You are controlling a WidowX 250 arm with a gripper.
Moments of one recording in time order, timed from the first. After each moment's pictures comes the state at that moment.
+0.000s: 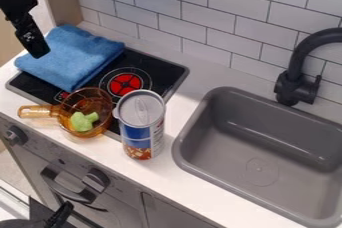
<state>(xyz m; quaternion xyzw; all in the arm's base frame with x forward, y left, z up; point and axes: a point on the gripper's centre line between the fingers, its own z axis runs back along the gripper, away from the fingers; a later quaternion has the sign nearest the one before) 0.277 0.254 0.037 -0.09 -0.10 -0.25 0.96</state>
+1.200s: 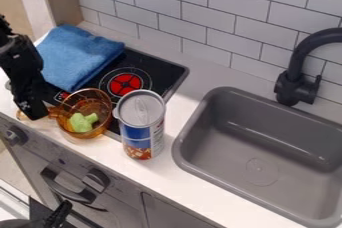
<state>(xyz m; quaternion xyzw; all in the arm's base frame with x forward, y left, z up) 0.215 0.219 -0.025 -0.08 -0.07 -0.36 0.93</state>
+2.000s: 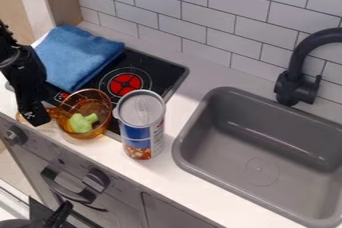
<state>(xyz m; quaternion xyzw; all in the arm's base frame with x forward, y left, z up) 0.220 0.220 -0.037 -0.02 -0.08 -0.36 0.93</state>
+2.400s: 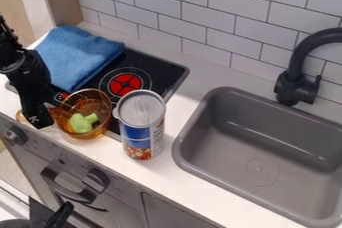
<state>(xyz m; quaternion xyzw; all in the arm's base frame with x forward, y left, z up) 0.221 0.219 -0.043 0.00 -0.07 -0.37 0.93</state>
